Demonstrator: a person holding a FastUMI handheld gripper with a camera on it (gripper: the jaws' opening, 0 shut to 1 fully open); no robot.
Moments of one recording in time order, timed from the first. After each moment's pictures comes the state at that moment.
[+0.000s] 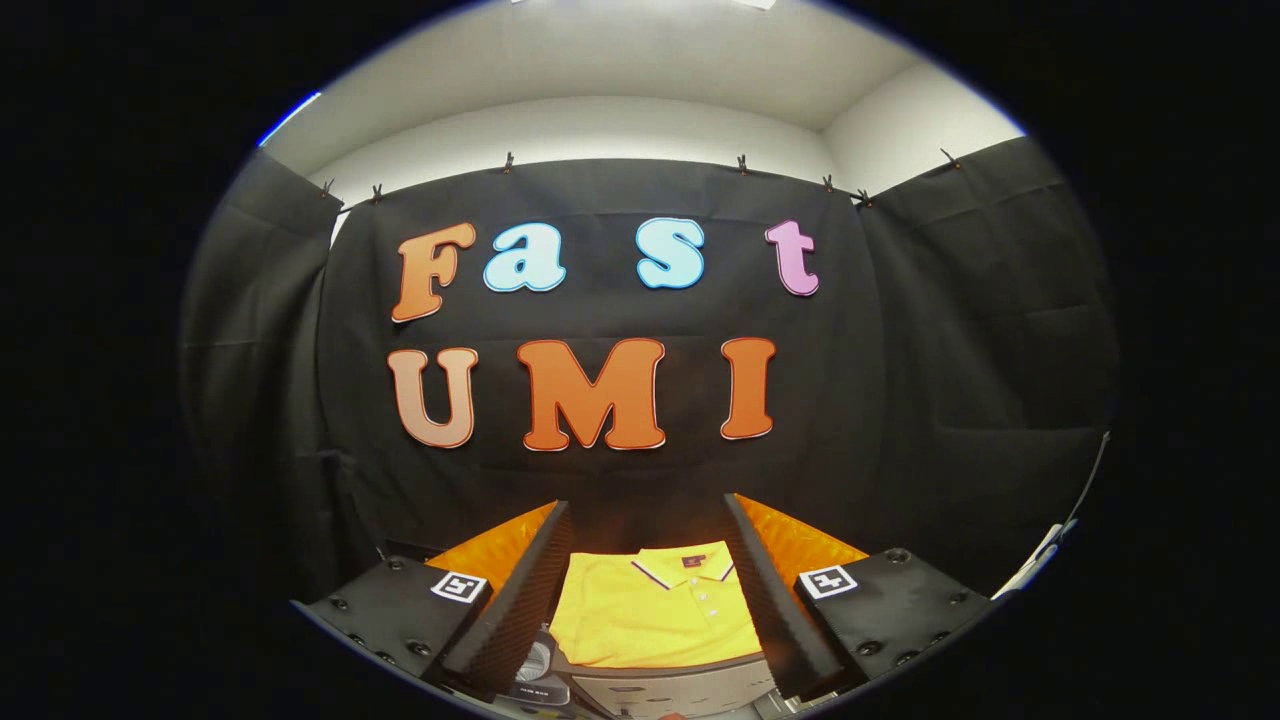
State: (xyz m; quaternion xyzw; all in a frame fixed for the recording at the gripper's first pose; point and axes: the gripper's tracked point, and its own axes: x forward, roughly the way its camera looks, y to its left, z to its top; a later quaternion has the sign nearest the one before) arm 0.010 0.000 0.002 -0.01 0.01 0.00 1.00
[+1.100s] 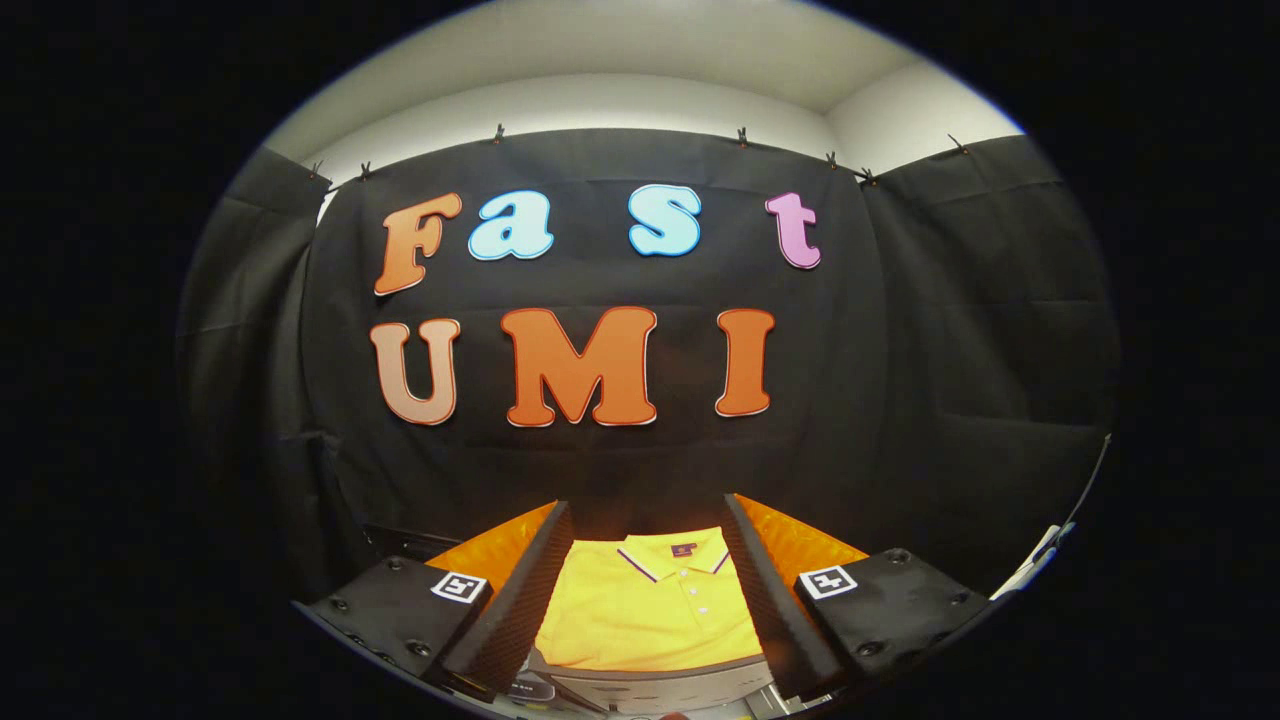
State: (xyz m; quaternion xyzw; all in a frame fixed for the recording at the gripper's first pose) arm 0.060 -0.020 -0.031 -0.02 0.06 -0.01 1.00
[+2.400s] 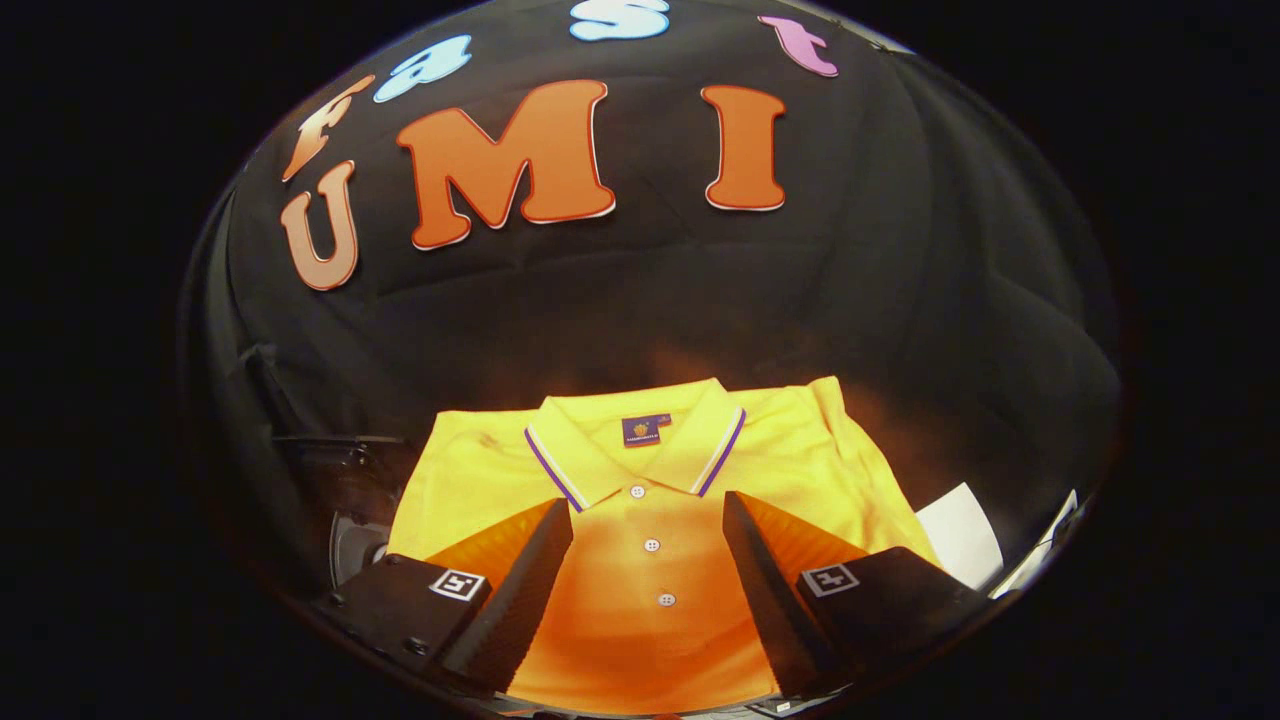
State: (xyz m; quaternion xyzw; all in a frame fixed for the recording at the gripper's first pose) arm 0.227 -0.091 -0.261 0.02 0.32 -0.01 0.95
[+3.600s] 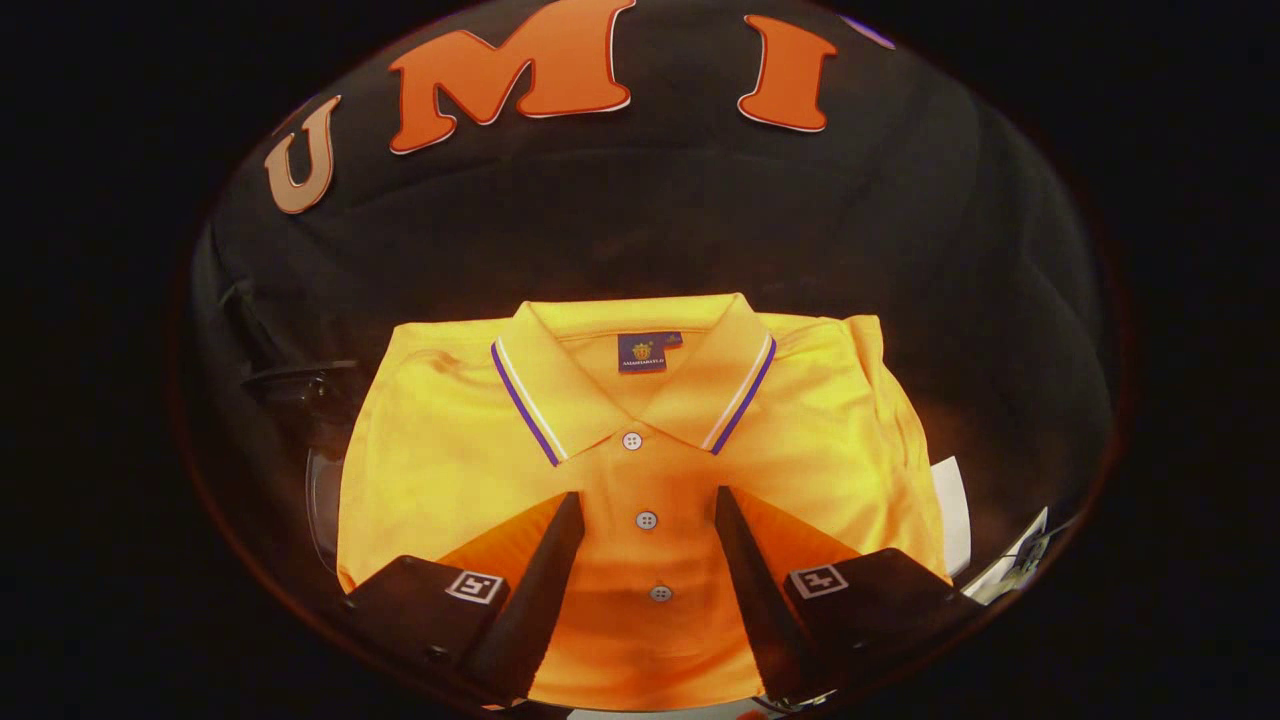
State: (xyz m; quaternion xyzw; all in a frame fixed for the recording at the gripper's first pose) arm 0.227 -0.090 -0.303 -0.03 0.46 -0.01 0.89
